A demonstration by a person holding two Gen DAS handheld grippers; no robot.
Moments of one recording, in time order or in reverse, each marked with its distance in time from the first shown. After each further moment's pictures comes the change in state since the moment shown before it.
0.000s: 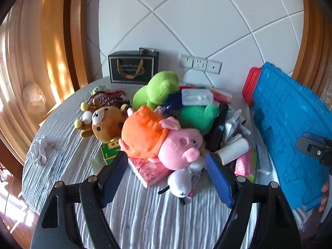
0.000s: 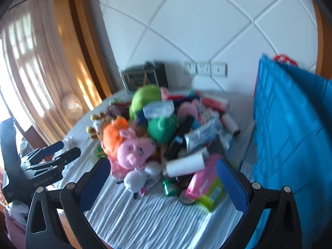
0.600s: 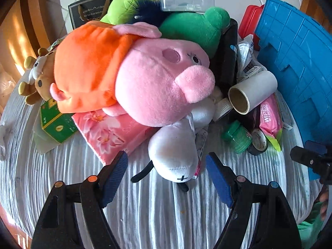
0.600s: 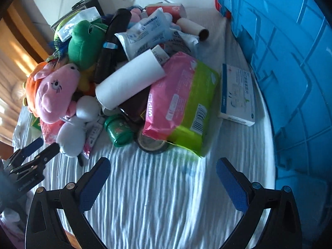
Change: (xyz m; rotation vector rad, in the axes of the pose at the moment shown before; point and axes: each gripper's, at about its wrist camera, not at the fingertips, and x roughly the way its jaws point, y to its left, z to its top) left arm 0.156 -0.030 -0.061 0.104 0.326 -0.100; right arm 0.126 -0.066 -0.101 0.269 0.376 -0.229
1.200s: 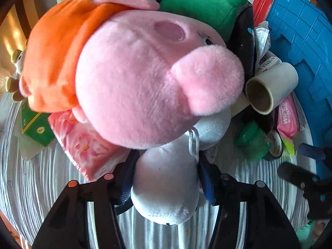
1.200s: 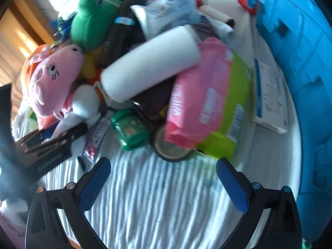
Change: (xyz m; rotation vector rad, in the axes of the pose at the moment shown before) left arm 0.034 -0.002 -0.005 -0.011 0.067 0.020; right arm 0.042 0.027 0.009 -0.074 0.051 0.043
